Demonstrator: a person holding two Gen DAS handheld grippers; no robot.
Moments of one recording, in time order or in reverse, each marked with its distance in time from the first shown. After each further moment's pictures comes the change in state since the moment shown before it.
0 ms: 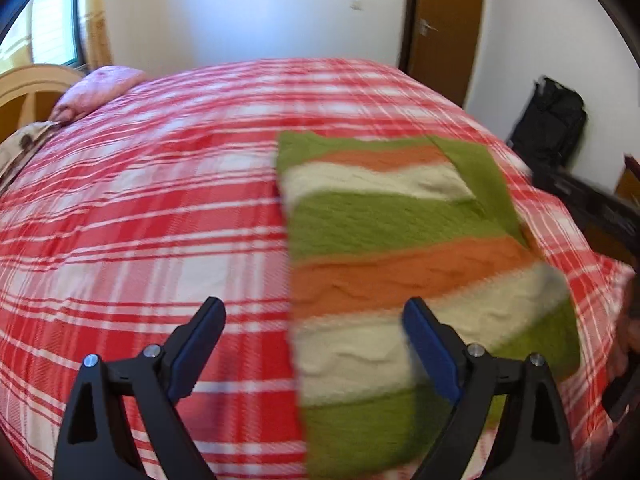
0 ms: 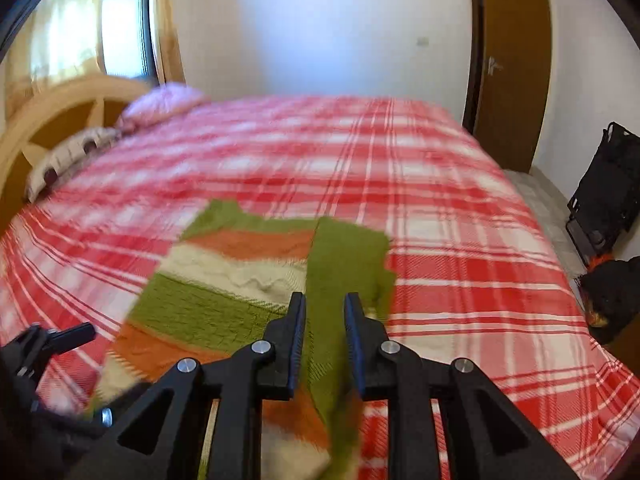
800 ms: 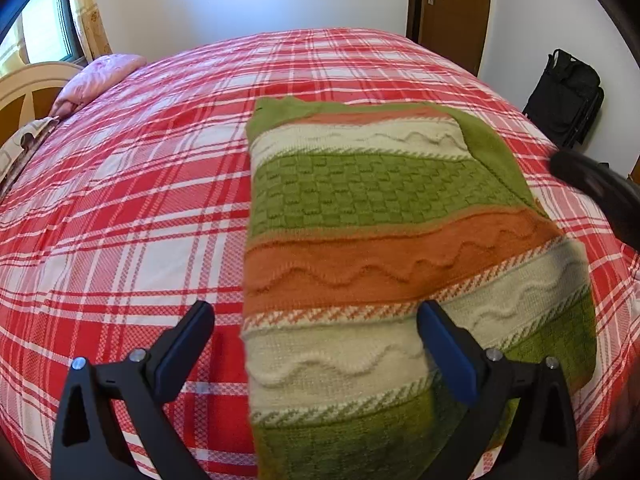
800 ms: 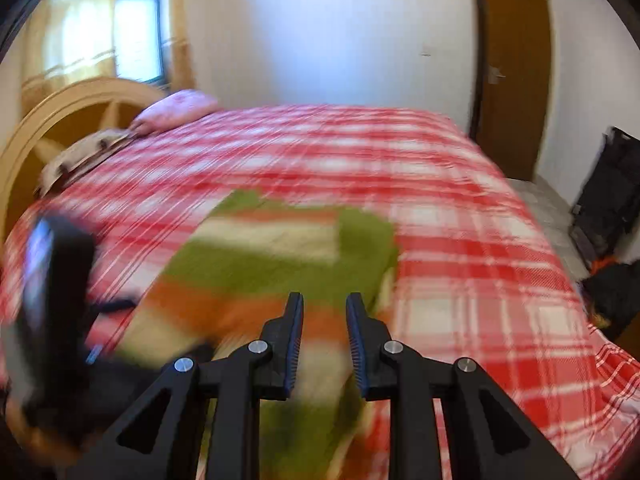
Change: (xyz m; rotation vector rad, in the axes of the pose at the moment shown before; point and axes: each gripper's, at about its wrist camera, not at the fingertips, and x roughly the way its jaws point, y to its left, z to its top) left arm 0.029 -0.024 0.004 0.000 0.096 0.074; right arm -0.056 0.008 -0.051 -0.026 -0.058 0.066
